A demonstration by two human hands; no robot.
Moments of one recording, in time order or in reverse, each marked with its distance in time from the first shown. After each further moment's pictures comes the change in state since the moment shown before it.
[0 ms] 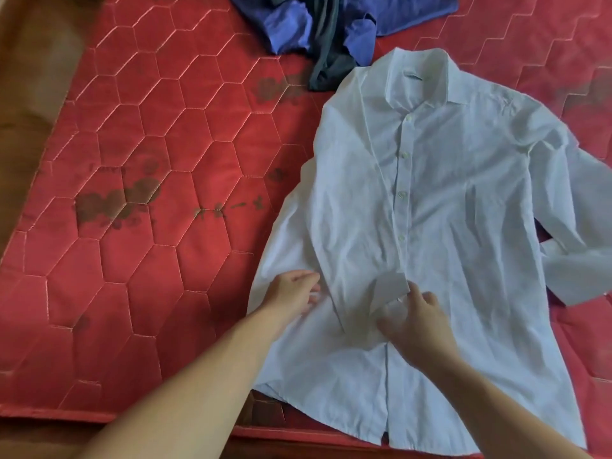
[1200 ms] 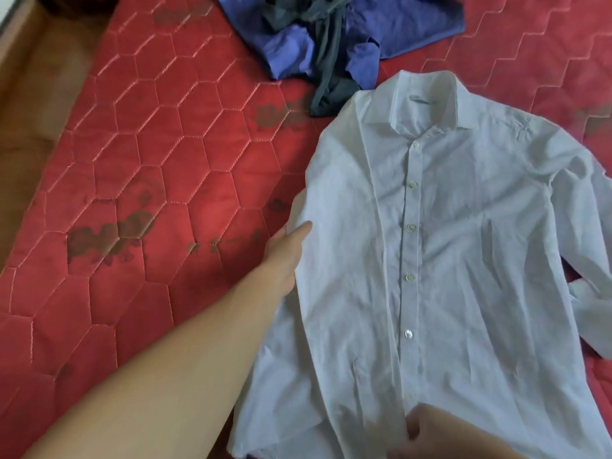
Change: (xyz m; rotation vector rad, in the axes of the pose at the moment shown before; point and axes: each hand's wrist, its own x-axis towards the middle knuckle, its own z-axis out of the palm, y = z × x) left_hand 0.093 0.083 -0.006 -0.431 0.098 0.136; right_hand -0.009 0.022 -0.012 -0.074 -0.724 -0.048
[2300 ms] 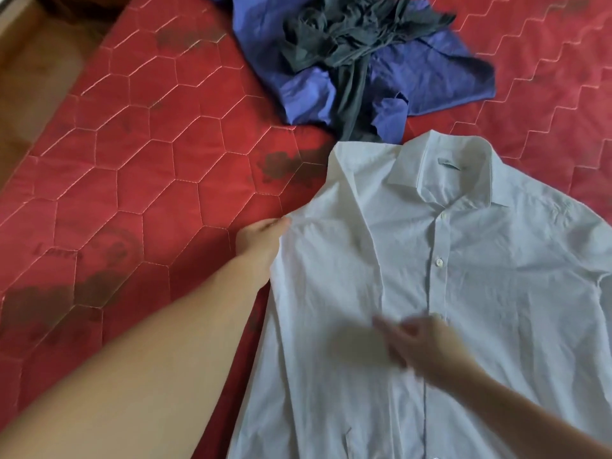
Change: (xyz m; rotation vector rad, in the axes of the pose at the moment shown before) left_hand 0.115 0.098 -0.008 0.094 0.199 0.122; right_hand 0.086 -0.126 -0.161 0.091 0.552 -0.060
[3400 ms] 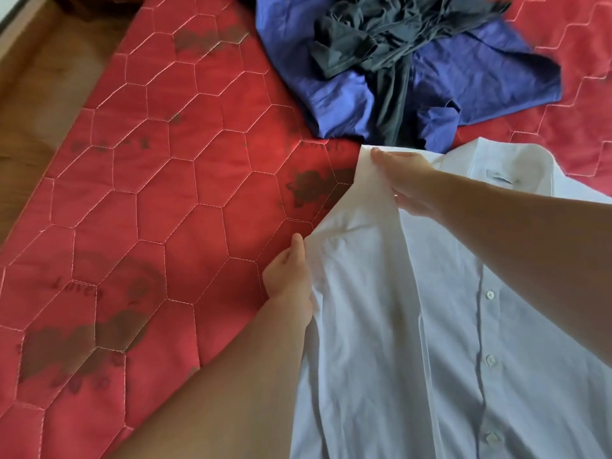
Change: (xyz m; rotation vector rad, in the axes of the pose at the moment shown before) left_hand 0.015 0.007 0.008 -0.201 0.222 -0.138; right_hand 0.186 -0.197 -0.066 0.718 0.074 -0.074
